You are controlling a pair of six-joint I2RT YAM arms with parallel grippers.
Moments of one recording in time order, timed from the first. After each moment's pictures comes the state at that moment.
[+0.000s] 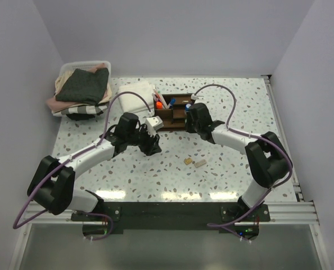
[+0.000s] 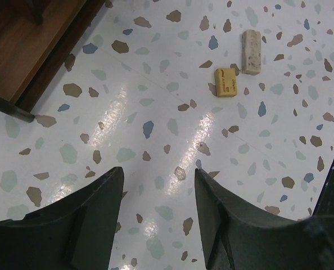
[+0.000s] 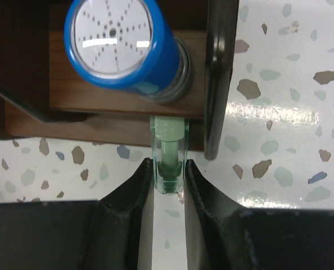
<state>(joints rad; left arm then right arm) -0.52 1.38 0.77 -0.10 0.53 0.16 0.56 1.69 1.01 -0.03 0.24 0.44</state>
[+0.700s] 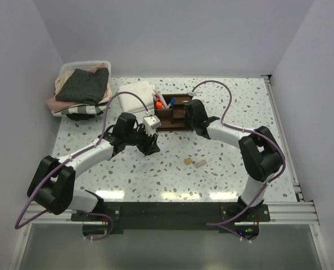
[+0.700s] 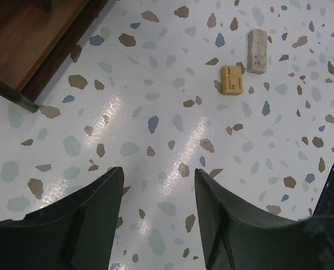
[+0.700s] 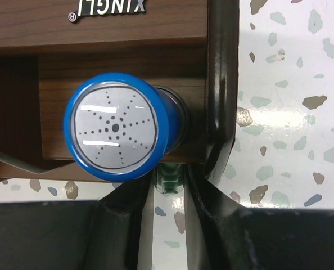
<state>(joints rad) -0.49 1.38 0.75 -0.09 0.54 0.14 0.56 1.79 1.12 -0.04 0.33 0.45</state>
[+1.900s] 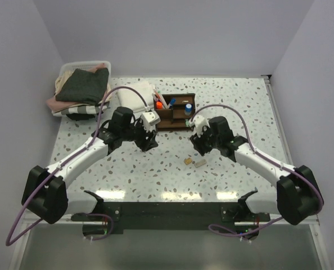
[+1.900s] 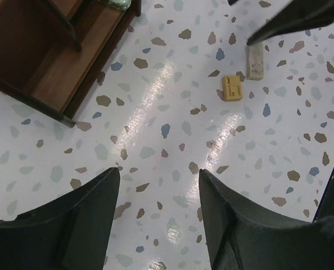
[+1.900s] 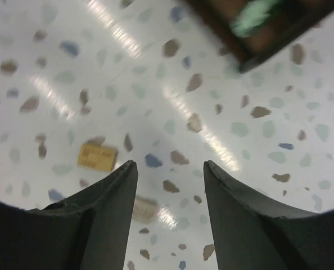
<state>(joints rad) -0.48 1.29 0.86 -0.24 0.51 0.24 0.50 1.29 0.75 -0.21 -0.17 -0.26</state>
